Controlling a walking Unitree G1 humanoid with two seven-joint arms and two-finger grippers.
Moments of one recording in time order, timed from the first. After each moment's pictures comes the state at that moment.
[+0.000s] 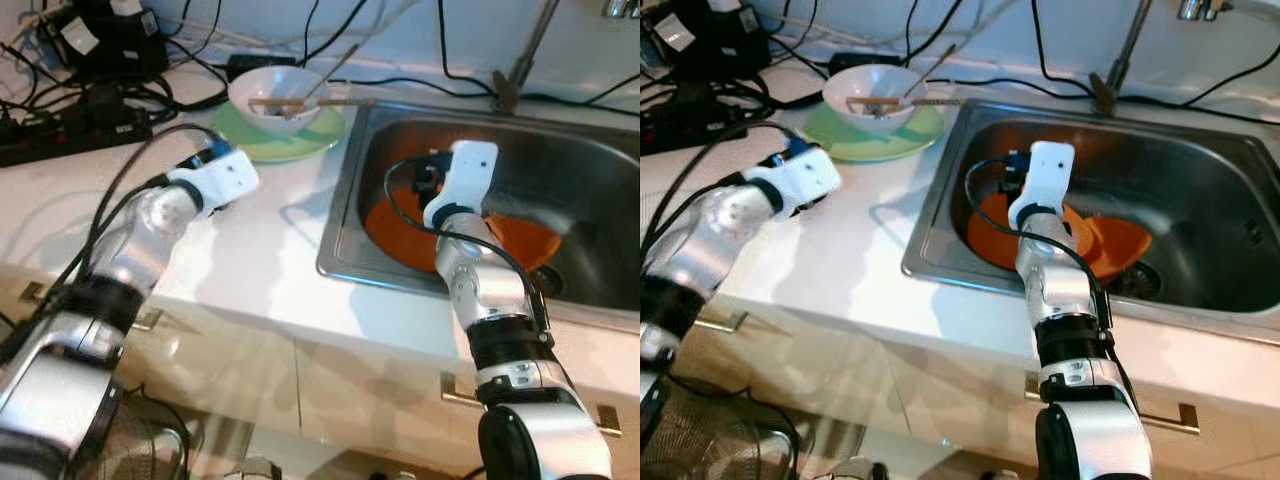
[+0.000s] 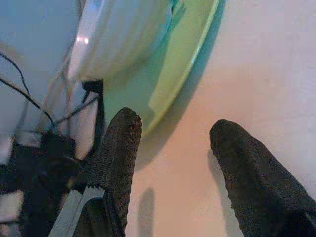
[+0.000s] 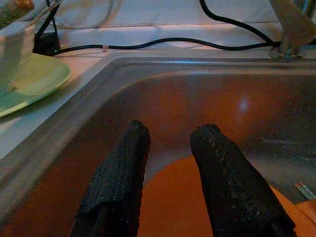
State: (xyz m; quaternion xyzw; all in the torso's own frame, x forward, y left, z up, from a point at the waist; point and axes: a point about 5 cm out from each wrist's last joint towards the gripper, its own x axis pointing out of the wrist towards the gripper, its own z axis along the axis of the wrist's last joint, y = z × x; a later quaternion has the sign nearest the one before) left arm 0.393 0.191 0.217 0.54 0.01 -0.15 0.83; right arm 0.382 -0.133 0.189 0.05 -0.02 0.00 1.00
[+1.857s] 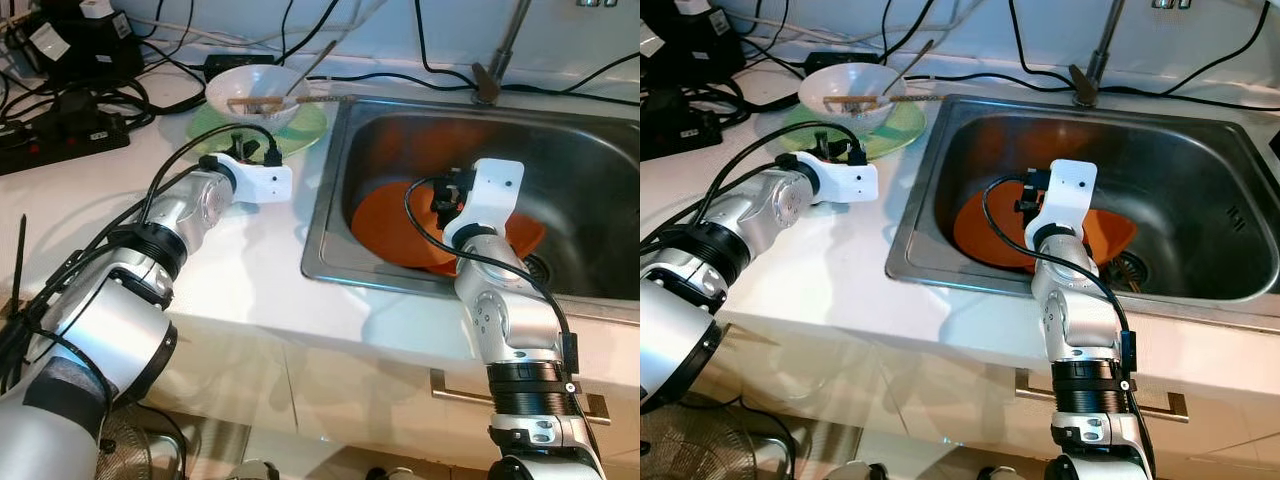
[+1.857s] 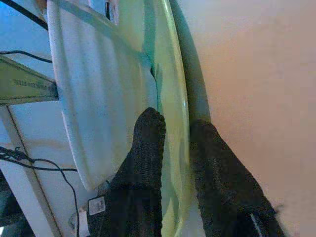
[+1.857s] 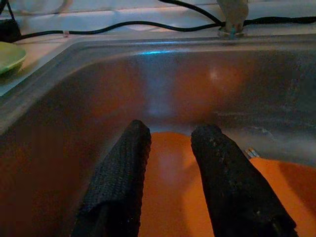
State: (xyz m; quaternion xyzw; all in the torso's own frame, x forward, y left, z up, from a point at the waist) left arm 0.419 0.160 0.221 0.72 0.01 -0.13 0.68; right arm 0.348 -0.149 0.188 0.05 0.00 -0.03 1.00
